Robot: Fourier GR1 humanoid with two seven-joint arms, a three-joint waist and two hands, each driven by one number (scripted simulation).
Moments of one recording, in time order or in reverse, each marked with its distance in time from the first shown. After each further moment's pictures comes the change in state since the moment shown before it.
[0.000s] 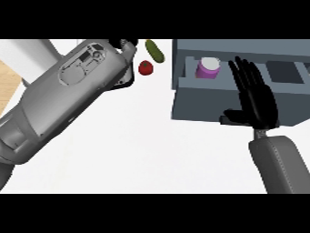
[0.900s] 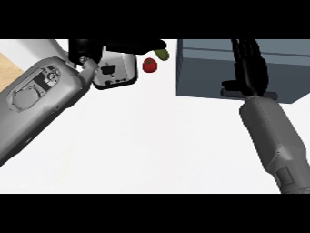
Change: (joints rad) left arm 0.197 0.189 0.001 -0.305 -0.039 -0.027 0.120; right arm -0.399 -0.011 -0.167 0.588 0.074 -0.301 0.006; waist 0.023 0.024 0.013
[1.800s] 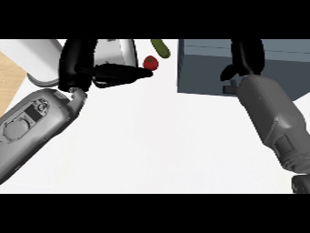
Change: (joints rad) left arm 0.213 0.043 0.012 -0.178 -0.060 -0.005 -0.047; right arm -0.274 -0.040 -0.083 0.352 -0.001 -0.048 -0.015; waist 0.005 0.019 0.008
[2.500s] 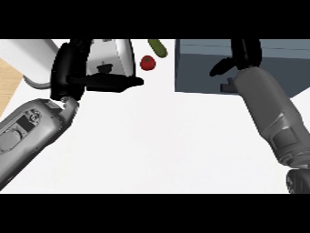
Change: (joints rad) left arm 0.091 0.023 0.025 -0.054 -0.015 -0.017 -0.026; right arm -0.052 0.023 -0.186 0.003 -0.227 0.115 -0.268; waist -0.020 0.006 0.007
